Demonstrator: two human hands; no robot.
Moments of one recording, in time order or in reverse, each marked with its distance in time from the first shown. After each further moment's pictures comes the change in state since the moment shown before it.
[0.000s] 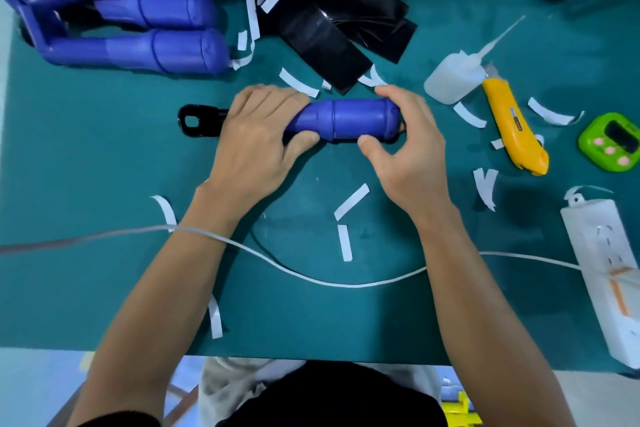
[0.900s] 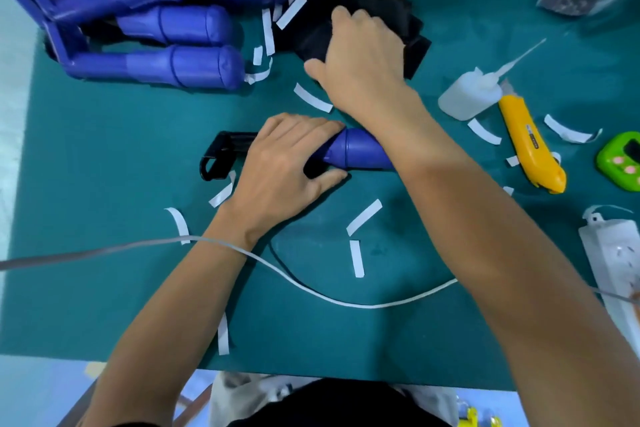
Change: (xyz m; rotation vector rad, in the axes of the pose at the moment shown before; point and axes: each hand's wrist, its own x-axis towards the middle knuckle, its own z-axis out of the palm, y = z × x) left_hand -0.005 0.010 0.010 -0.083 0.101 0.080; right_hand 0.133 -0.083 0.057 -0.779 -0.232 -0.020
